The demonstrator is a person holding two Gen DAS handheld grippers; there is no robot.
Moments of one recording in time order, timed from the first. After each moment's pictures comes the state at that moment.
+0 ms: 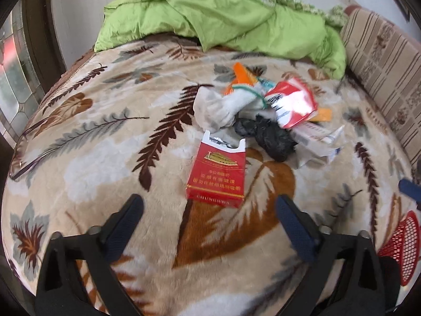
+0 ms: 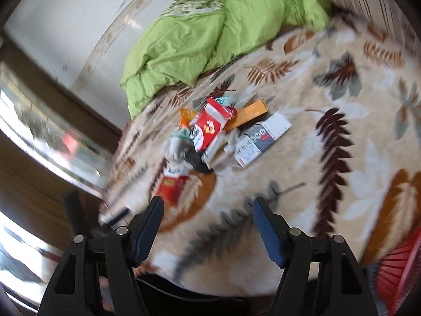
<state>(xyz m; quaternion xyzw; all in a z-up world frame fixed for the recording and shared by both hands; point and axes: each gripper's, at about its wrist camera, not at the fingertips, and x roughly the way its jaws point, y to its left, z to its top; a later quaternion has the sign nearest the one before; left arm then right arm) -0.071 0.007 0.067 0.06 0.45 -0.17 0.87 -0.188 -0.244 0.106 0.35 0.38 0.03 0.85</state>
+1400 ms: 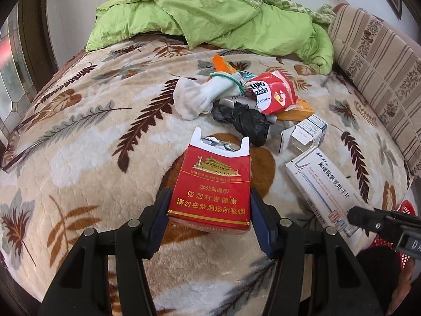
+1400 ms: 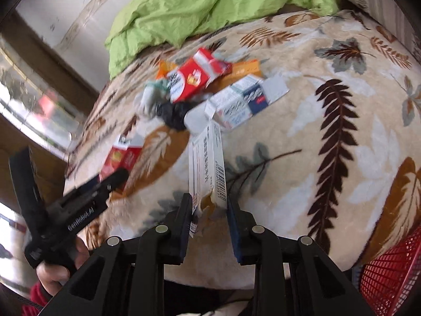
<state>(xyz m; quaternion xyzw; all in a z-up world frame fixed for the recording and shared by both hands) -0.101 -0.003 0.060 0.05 0.44 -0.20 0.88 -0.178 -0.206 0.053 0.25 0.47 0.02 0.85</state>
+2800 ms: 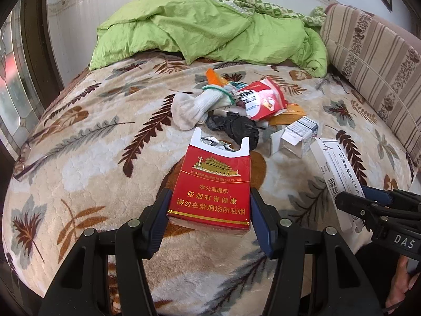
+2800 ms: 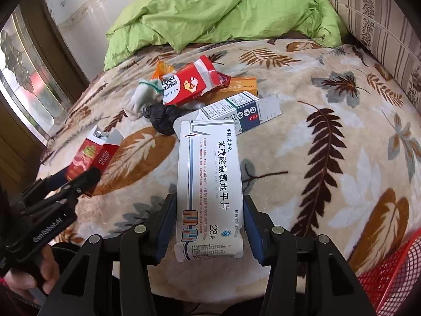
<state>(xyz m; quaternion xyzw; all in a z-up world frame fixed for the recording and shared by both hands) -0.130 -0.013 0.072 0.08 0.39 -0.19 0.90 -0.178 -0.196 0.058 0.15 0.44 -0.03 0.88</state>
